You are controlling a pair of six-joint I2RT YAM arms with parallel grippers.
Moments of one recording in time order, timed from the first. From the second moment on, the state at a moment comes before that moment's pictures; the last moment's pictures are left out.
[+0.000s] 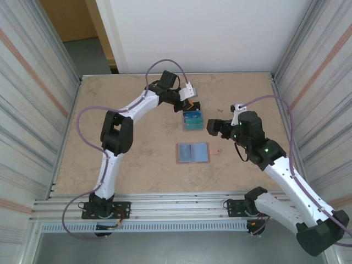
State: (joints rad) left arm -0.51 2.31 2.01 -0.55 0.60 0.74; right arm 0.48 0.87 0.85 -0.48 0.05 0.45
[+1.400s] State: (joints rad) left arm -0.49 2.40 2.04 -0.60 0.63 0.80; right arm 0.48 0.87 0.85 -0.49 0.05 0.46
